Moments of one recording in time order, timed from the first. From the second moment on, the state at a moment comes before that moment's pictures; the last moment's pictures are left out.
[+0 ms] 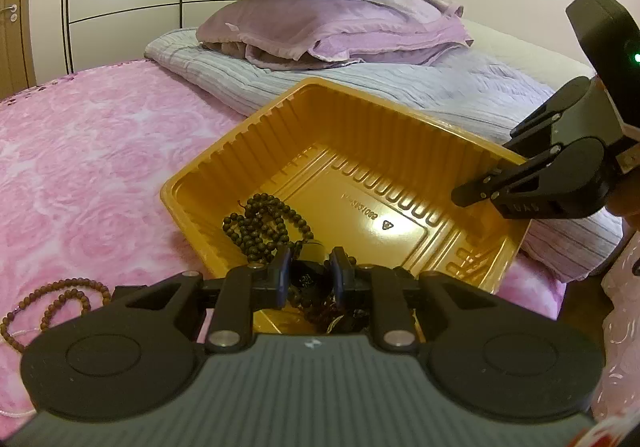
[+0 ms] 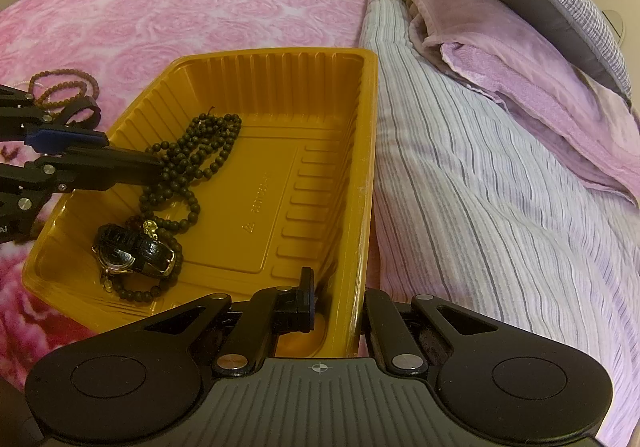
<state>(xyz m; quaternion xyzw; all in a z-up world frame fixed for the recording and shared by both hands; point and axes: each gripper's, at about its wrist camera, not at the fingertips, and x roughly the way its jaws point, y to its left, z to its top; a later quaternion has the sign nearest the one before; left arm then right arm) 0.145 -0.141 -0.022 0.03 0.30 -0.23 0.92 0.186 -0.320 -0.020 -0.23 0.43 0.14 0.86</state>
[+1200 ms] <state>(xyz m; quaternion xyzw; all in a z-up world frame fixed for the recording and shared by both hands) 0.131 -0.040 -0.053 0.04 0.33 -0.11 0.94 0.185 -0.320 -0.021 -0.23 0.43 0.14 0.86</state>
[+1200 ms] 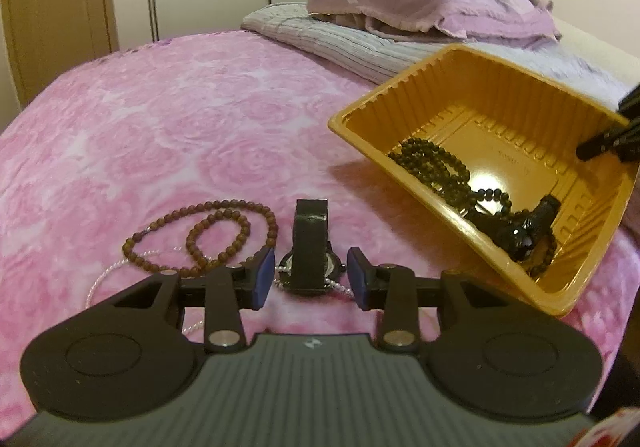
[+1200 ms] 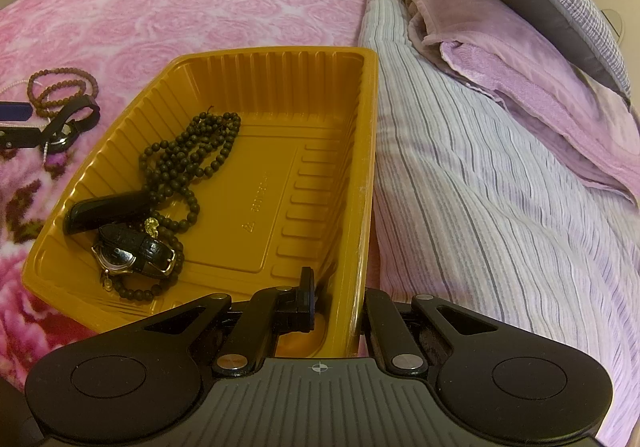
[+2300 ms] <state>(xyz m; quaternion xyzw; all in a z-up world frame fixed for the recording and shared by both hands) 0.166 -0.046 -0.054 0.04 0.34 -0.12 0.93 0.186 -0.323 -0.022 -0.22 0.43 0.14 0.86</state>
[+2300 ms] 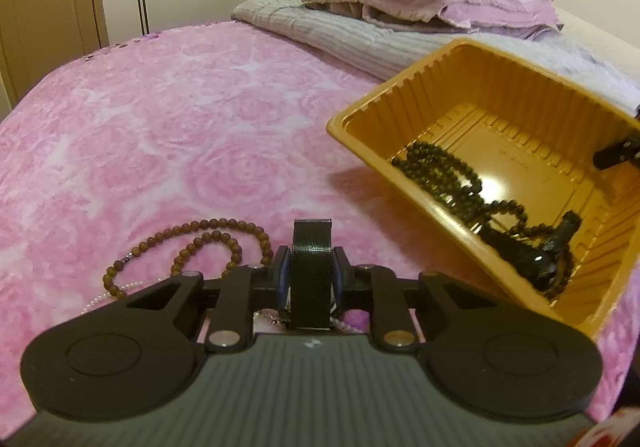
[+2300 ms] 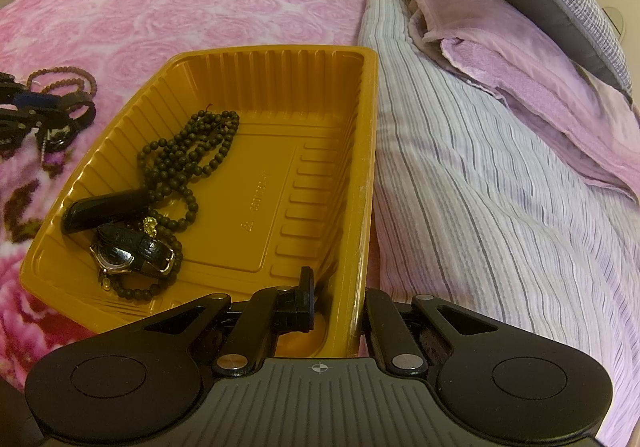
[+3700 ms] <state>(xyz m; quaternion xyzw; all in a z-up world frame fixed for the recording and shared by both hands) 0.148 -0.119 0.020 0.00 0.28 -0.25 0.93 0.185 -0.321 -0.020 -0.22 0.43 0.14 0.86</state>
